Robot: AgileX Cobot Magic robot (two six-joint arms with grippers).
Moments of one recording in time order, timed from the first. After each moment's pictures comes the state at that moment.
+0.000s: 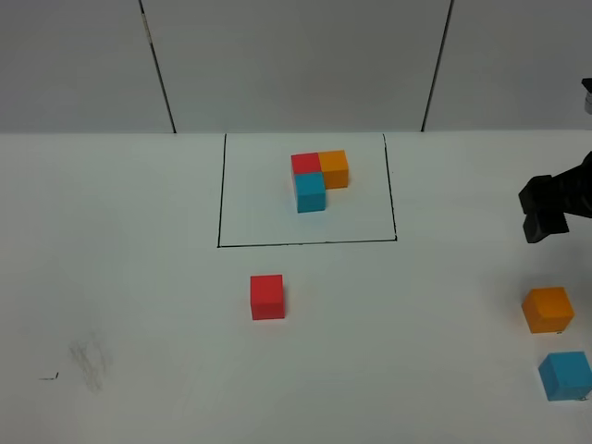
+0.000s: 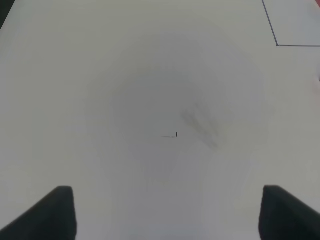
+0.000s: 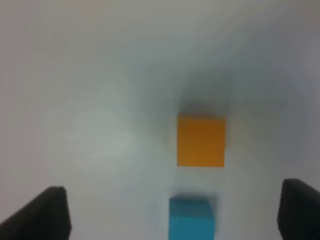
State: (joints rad) left arm 0.02 -0.01 -0.51 0.04 1.07 -0.04; right arm 0.11 1.59 -1.26 0.01 1.01 0.05
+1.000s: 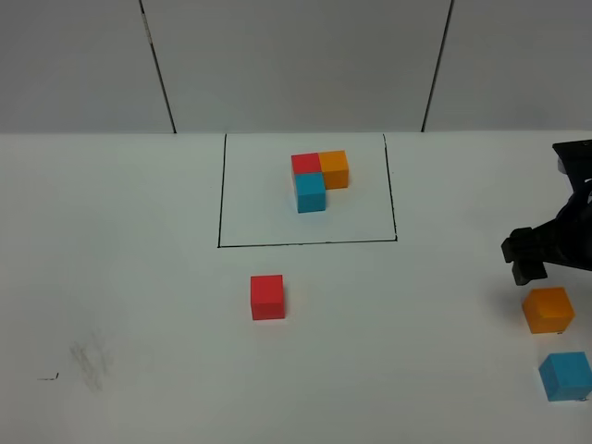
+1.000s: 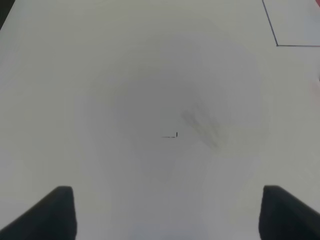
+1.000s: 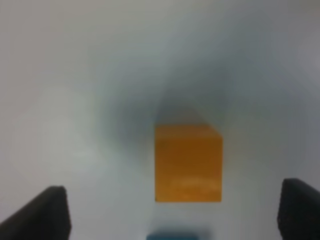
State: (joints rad) left arm 0.02 -0.01 -0.51 0.04 1.07 -0.04; right arm 0.11 1.70 -1.10 -0.06 0.77 0.09
